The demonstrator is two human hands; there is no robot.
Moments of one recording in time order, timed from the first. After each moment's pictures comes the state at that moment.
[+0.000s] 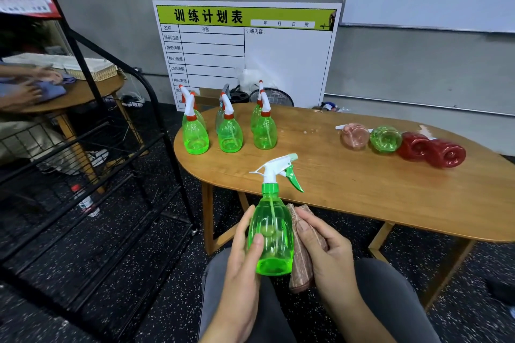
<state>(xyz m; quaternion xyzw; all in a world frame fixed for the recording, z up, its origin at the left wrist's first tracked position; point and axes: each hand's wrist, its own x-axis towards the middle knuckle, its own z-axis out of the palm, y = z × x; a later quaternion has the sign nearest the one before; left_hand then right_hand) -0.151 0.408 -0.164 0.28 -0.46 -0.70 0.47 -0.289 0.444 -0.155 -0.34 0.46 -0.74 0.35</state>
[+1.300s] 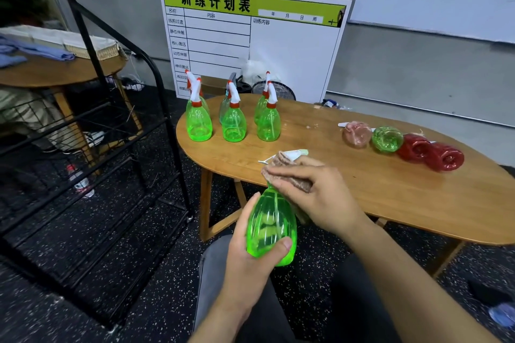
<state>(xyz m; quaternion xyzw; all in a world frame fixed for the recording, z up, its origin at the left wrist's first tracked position) -0.146 0.411 -0.163 0.33 -0.53 -0.62 0.48 -0.319 0.392 -0.077 -0.70 0.57 -0.42 0.08</state>
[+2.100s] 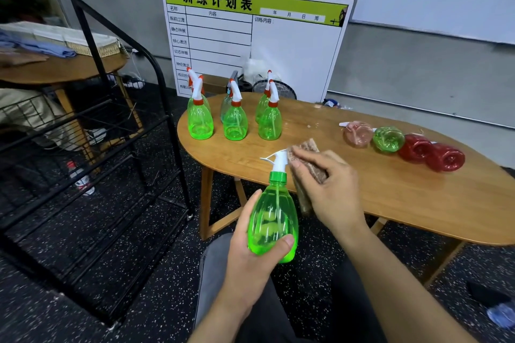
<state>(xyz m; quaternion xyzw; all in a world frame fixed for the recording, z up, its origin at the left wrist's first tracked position) -0.147 0.411 -0.161 0.32 -0.52 -0.62 0.49 -0.317 0.394 -0.084 -0.58 0.61 -0.53 0.05</state>
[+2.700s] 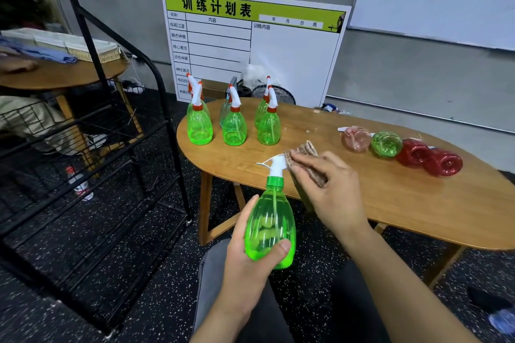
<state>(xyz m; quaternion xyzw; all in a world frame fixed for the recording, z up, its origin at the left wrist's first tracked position) -0.144 0.414 -0.157 0.32 -0.51 -0.63 0.49 -0.330 0.388 -0.087 -0.62 0.61 -0.48 -0.02</state>
